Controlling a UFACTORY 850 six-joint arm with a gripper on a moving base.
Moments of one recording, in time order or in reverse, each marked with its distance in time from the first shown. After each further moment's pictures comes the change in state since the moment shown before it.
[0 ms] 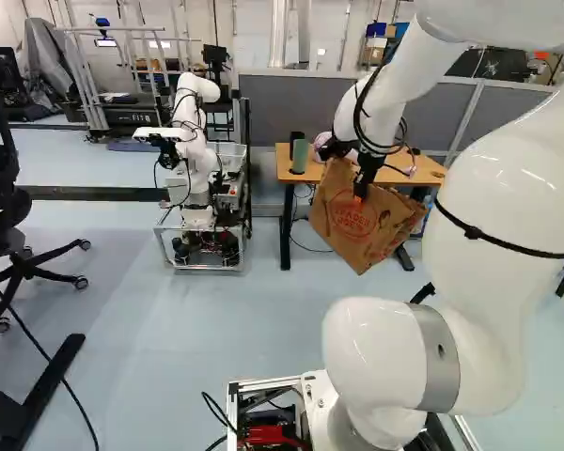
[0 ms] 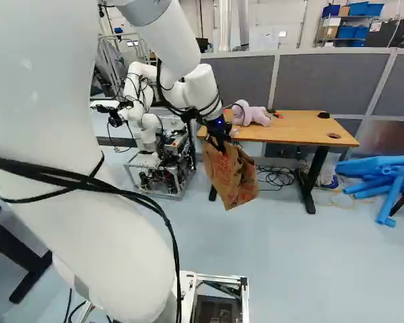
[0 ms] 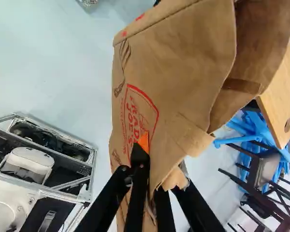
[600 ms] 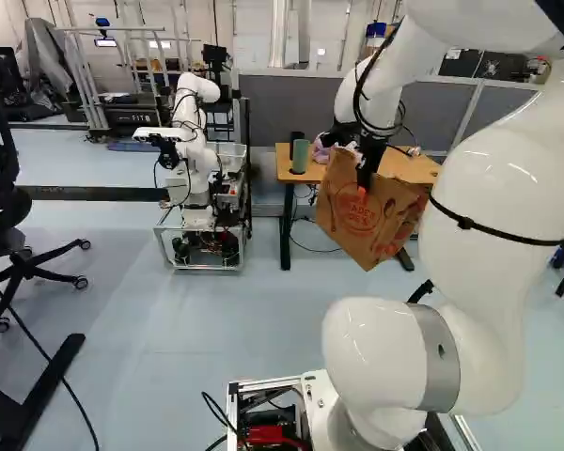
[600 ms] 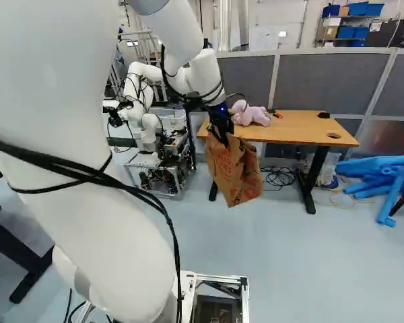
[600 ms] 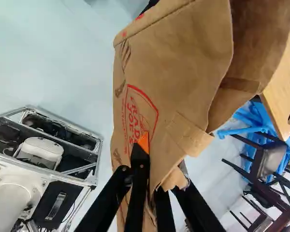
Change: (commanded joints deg) arm 0.2 -3.0 -8.6 0.0 -11.1 0.2
